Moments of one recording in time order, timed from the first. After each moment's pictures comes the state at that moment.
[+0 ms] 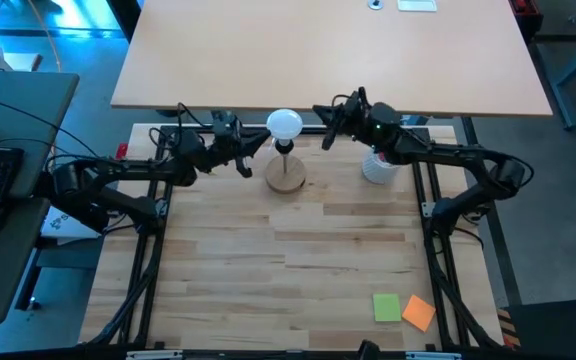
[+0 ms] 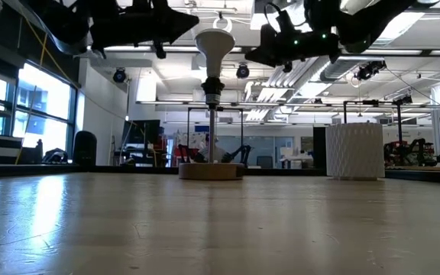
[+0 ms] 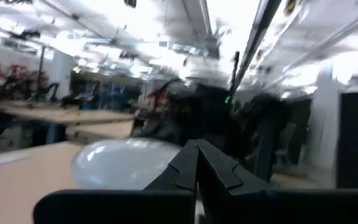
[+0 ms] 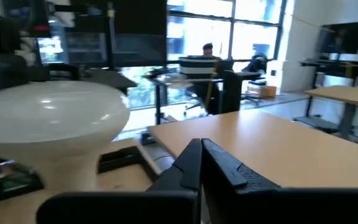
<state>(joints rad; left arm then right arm) 0.42 1.32 0.62 1.06 0.12 -0.19 -0.55 1.47 0.89 0.65 -0.05 -0.04</state>
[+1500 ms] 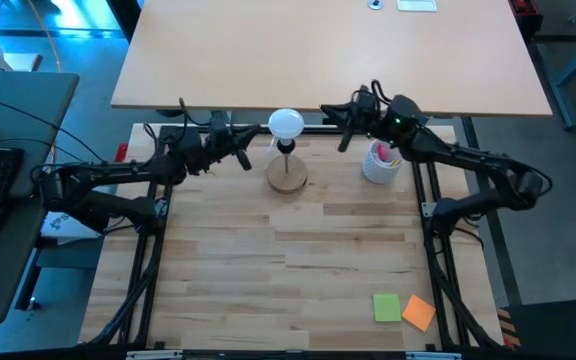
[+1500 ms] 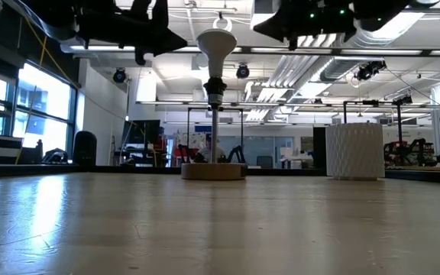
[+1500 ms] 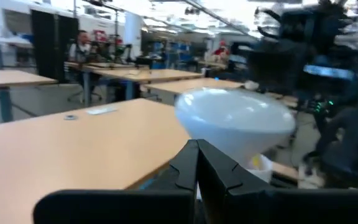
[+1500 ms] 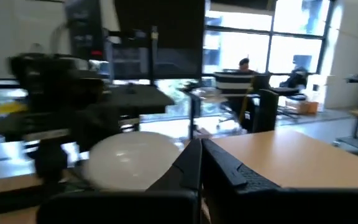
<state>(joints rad) 0.42 1.17 0.63 0.64 -0.14 -0.09 -0.57 1.30 0.93 0.48 -0.23 -0.03</state>
